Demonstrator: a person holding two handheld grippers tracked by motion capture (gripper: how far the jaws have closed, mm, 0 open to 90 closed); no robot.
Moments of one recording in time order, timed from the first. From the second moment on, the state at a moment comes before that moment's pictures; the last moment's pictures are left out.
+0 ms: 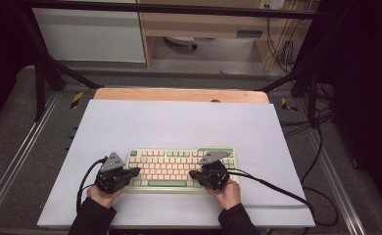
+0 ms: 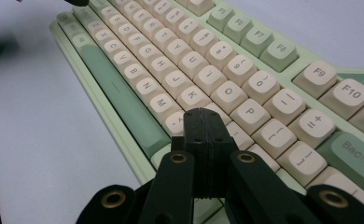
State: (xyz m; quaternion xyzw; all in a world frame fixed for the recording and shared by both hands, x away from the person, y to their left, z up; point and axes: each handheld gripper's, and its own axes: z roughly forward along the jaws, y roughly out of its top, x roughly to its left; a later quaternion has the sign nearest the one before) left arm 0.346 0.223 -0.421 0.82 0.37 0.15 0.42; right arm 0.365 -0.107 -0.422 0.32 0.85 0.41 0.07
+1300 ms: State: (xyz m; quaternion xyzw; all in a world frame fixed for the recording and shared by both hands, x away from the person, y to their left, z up) left arm 0.346 0.178 -0.418 0.84 0.34 0.14 0.41; right arm 0.364 -0.127 -0.413 0.33 0.84 0.42 0.08
